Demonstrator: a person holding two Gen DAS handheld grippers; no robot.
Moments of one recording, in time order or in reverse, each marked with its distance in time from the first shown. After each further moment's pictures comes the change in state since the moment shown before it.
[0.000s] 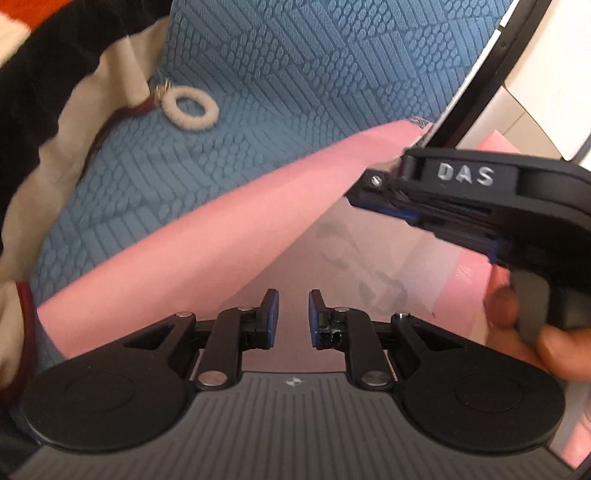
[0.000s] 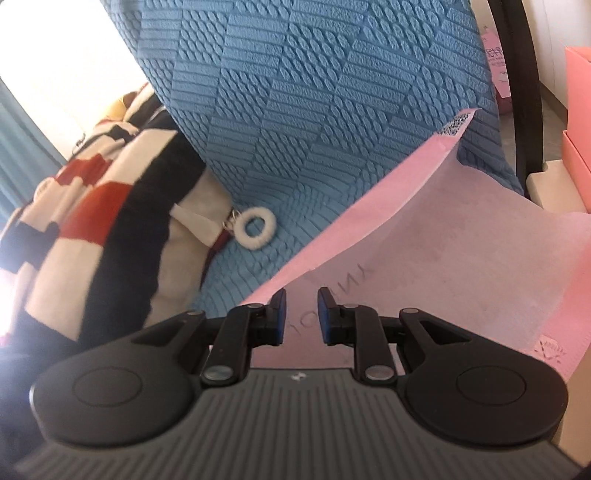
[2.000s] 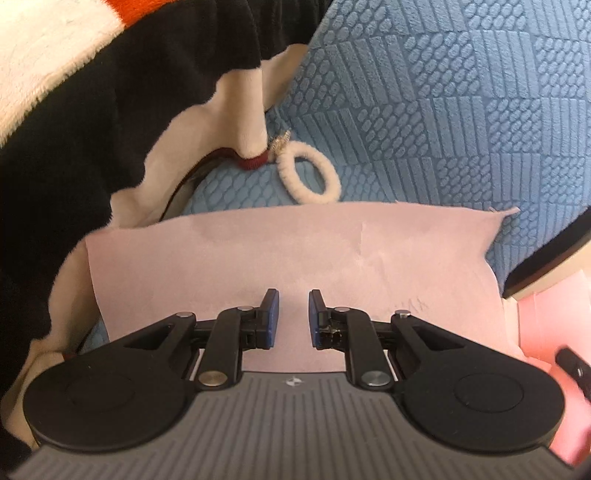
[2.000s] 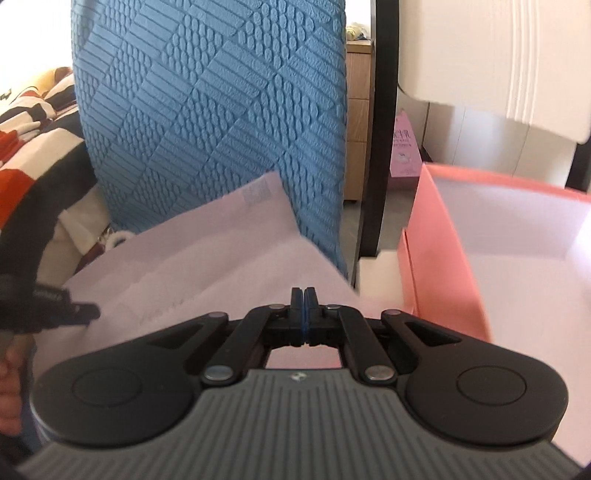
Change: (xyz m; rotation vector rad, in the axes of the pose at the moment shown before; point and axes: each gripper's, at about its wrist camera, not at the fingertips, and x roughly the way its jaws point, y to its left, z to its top) left arm 0.020 0.065 0.058 -0.304 -0.073 0.148; right arm -0.057 -0.027 0.017 -0.233 -0.123 -0.442
